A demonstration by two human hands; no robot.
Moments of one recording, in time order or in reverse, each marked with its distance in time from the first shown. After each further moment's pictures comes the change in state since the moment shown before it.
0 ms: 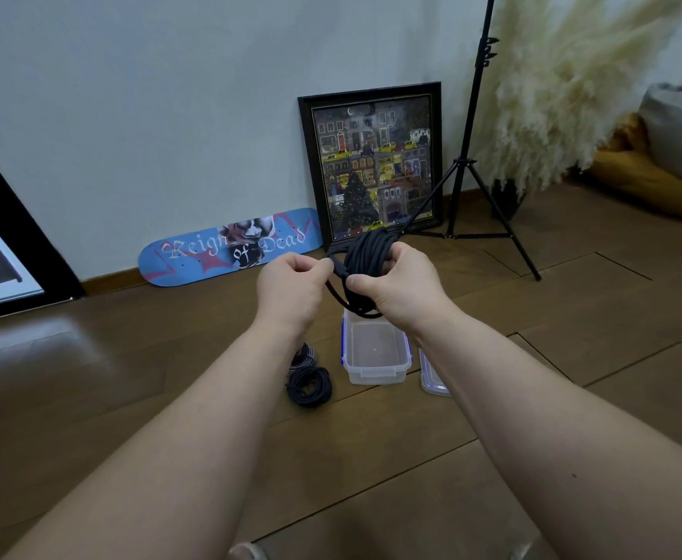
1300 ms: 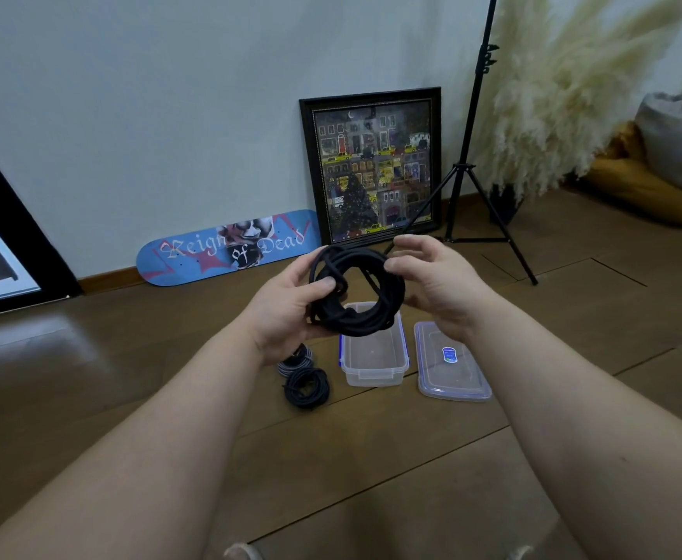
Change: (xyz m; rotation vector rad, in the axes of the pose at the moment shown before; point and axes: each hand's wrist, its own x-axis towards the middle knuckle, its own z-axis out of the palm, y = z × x) left_hand 0.007 -0.018 -0.023 -0.435 -0.605 -0.156; right_hand 0.000 0.001 -0.036 0.333 -0.097 0.138
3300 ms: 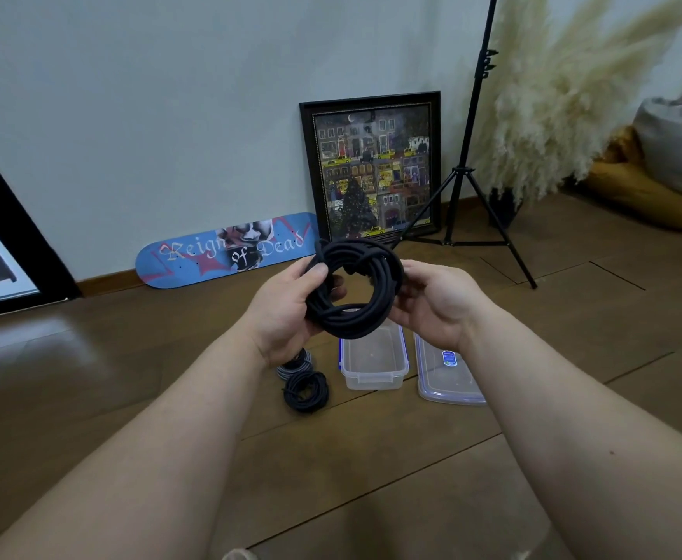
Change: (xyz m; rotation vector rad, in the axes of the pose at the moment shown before) left_hand -0.006 0.009 0.013 -0.075 0.058 0.047; right_hand 0.009 0.011 -0.001 0.369 -0.048 0.229
